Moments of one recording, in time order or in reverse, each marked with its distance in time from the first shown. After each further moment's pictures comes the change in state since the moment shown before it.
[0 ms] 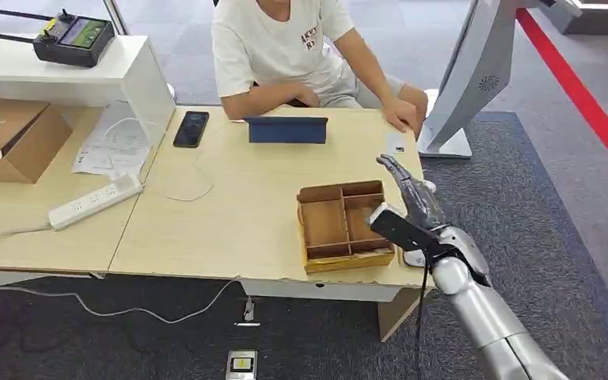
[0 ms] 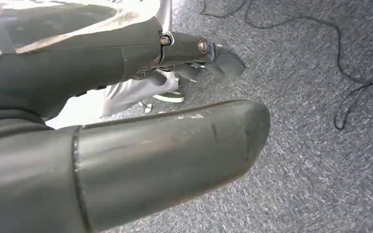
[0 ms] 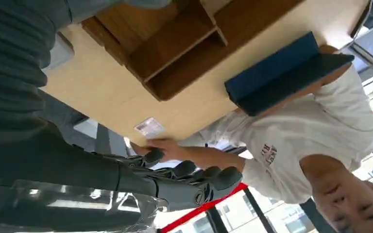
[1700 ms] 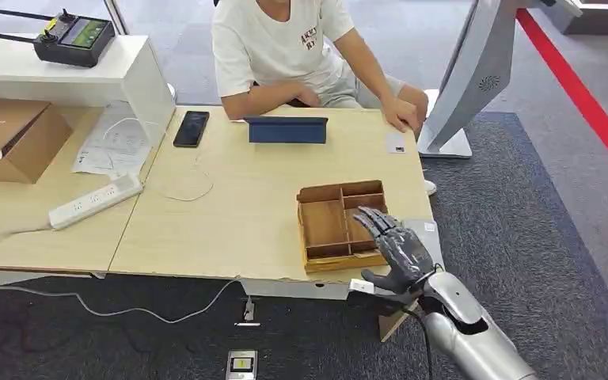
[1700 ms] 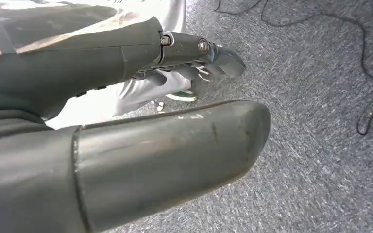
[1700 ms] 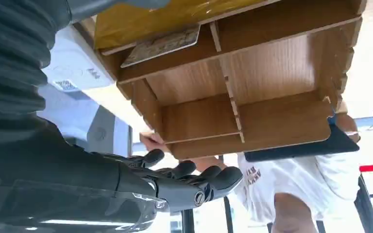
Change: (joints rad) left arm -0.001 0.019 -0.001 0.000 0.018 -0.006 0.042; right arm 0.154 -0.088 0.190 -0.082 0.348 -0.196 0.061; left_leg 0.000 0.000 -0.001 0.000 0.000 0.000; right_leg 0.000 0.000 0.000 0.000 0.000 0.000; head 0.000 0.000
